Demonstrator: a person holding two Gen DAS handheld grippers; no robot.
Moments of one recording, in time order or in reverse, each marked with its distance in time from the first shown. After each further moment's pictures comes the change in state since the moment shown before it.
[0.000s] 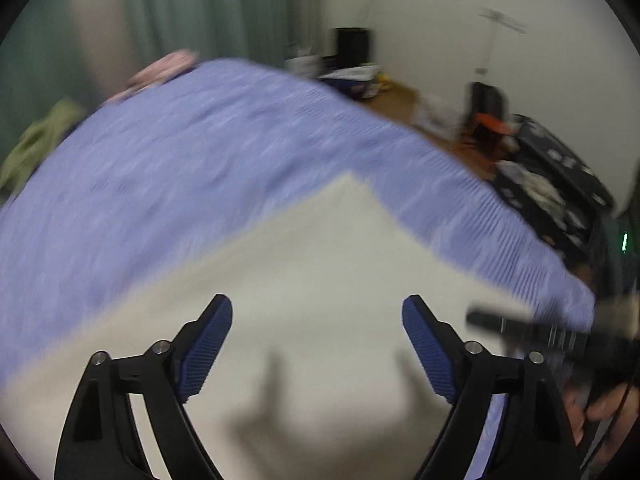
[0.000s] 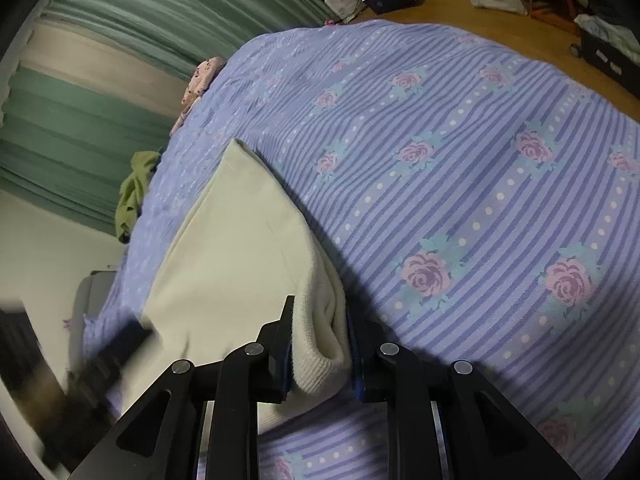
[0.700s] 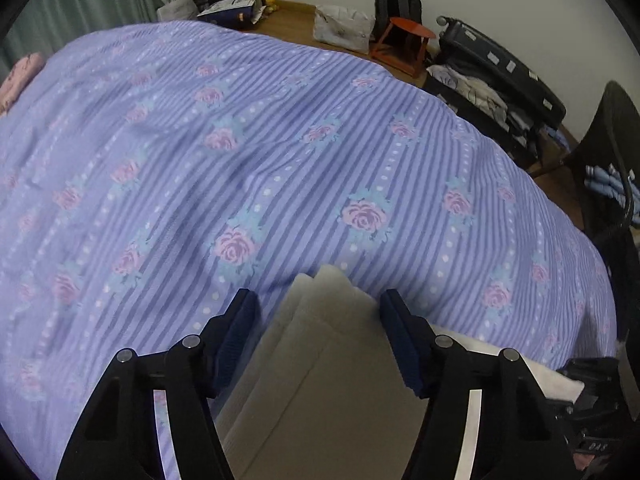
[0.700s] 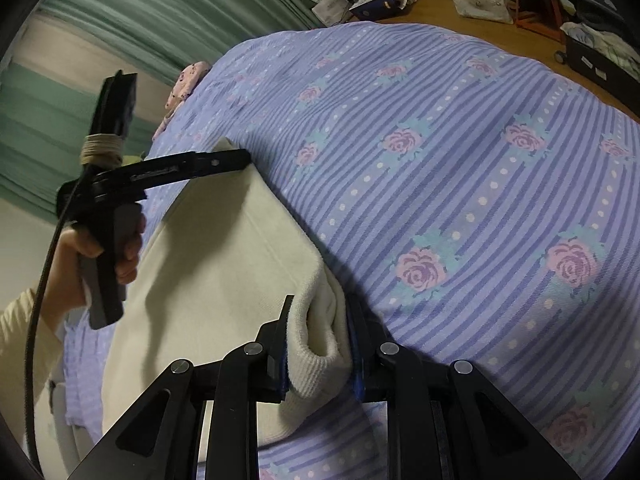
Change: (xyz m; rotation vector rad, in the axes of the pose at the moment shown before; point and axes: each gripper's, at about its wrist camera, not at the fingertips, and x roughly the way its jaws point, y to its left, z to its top) left arm 0.173 -0.013 0.086 0.249 0.312 -0.270; right arm 0.013 0.000 -0.009 0.001 -0.042 -0.067
